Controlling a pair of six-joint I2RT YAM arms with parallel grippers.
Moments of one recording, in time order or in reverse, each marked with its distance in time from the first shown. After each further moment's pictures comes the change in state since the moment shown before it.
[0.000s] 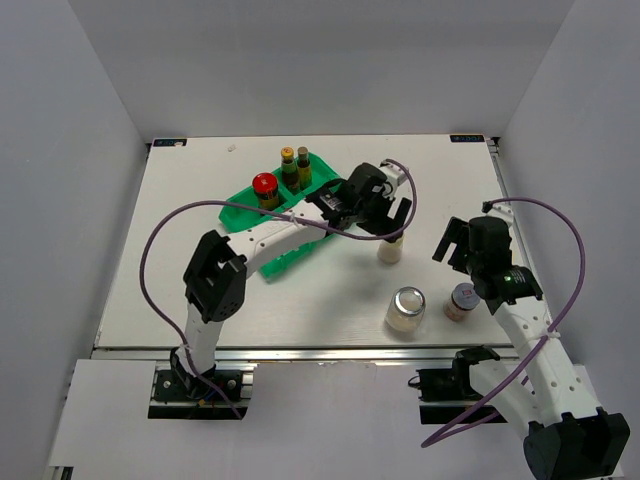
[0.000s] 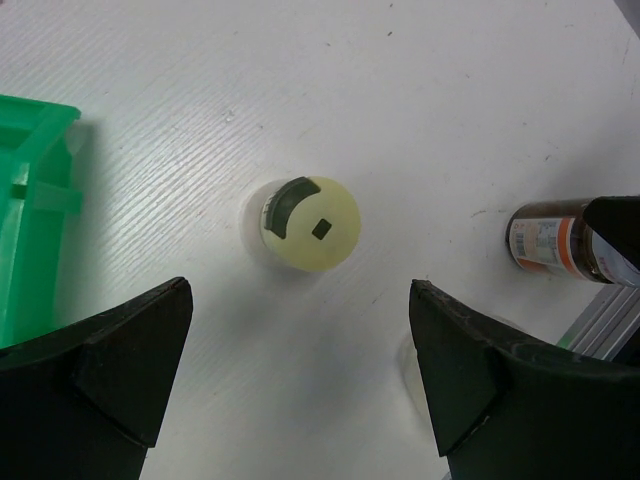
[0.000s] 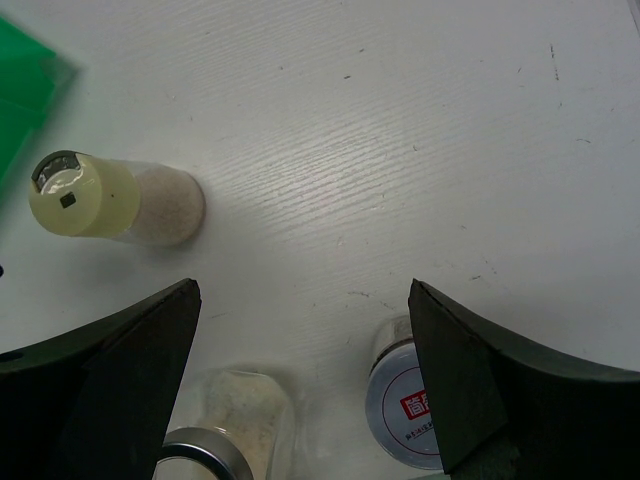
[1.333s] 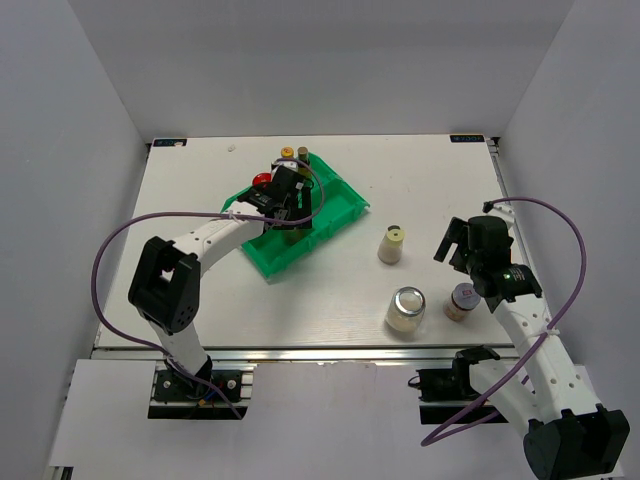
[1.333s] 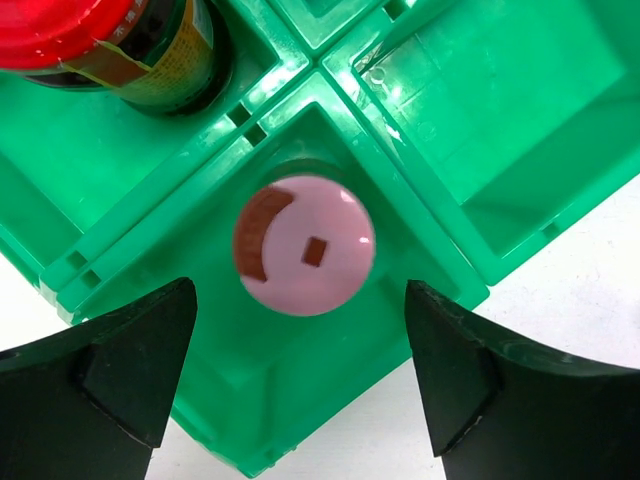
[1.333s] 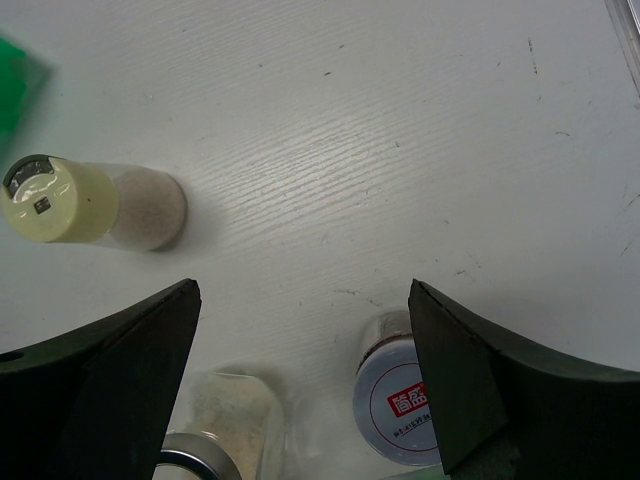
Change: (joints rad) left arm 0.316 -0.260 -0.436 -0.072 -0.364 -0.208; right arm 0.000 0.015 0.005 -0.018 0.038 0.002
